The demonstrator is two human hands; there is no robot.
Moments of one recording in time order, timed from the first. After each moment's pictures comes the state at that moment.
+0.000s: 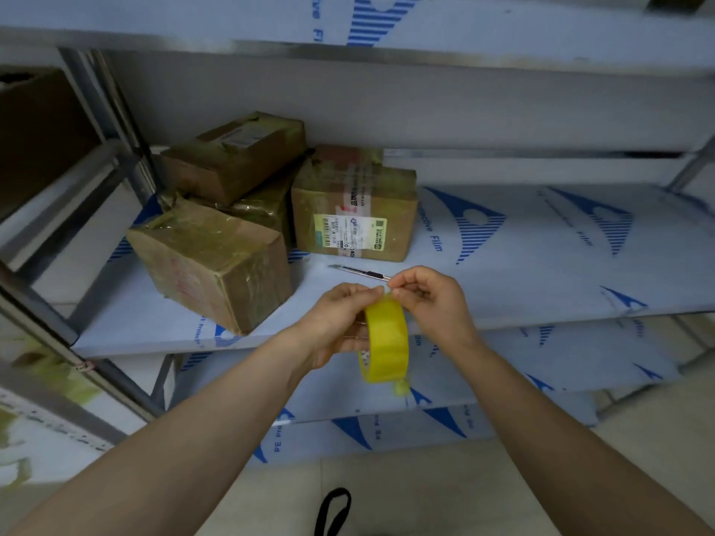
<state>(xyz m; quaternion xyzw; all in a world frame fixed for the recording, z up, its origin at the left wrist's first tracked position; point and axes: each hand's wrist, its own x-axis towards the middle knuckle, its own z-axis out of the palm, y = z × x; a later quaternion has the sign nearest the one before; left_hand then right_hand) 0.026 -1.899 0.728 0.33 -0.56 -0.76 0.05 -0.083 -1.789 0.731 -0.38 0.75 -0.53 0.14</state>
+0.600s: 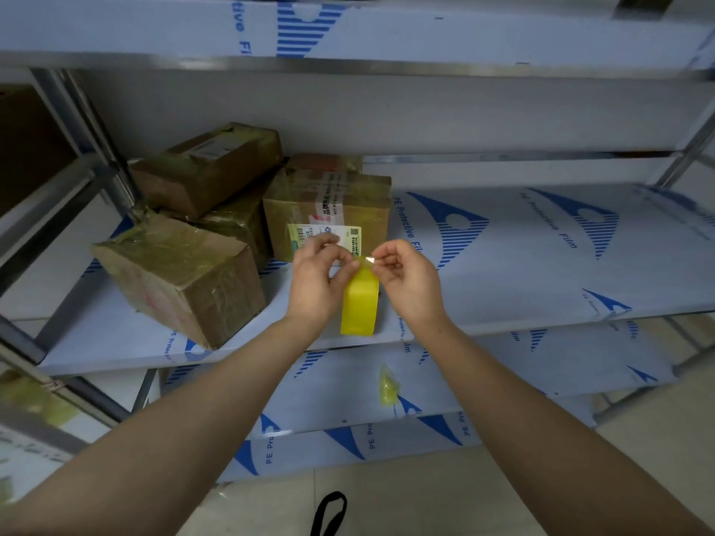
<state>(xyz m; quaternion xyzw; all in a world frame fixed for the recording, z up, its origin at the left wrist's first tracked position) -0.022 -1.907 0.736 0.27 -0.82 -0.37 0.34 -0.114 -1.806 0.744 -0.38 0.77 -0.51 0.05</state>
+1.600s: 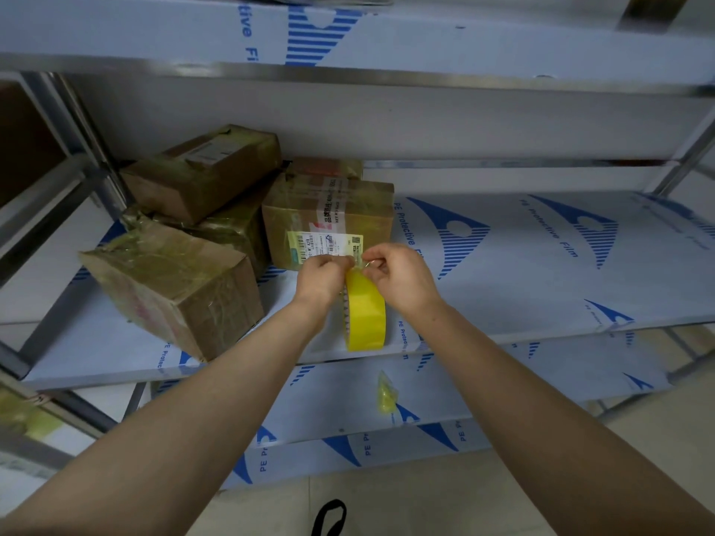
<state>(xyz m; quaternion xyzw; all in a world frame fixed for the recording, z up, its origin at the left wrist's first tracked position) -0.054 -1.929 0.742 0.41 -0.60 -0.64 0.26 -0.130 -1.837 0.761 -0.43 0.84 -0.32 0.06</state>
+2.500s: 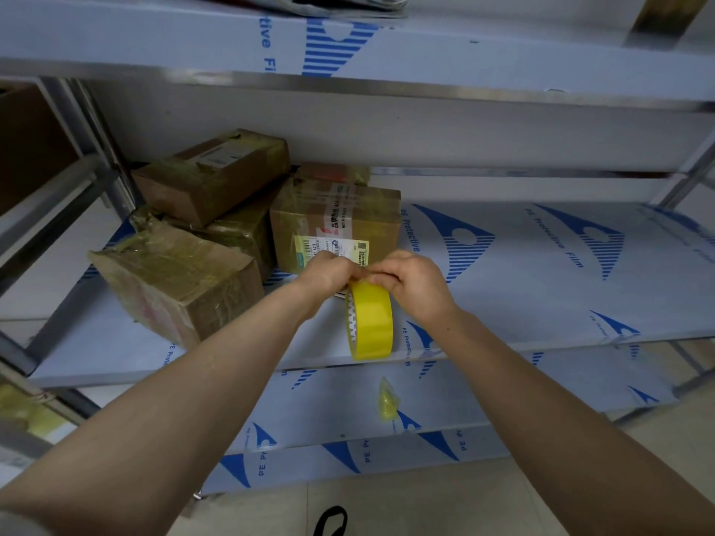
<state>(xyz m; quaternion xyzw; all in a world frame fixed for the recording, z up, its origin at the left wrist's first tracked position) -0.053 -1.945 0.763 0.40 -0.67 -0.61 0.12 -0.136 -1.823 0.769 -0.53 0.80 -0.28 0.04</state>
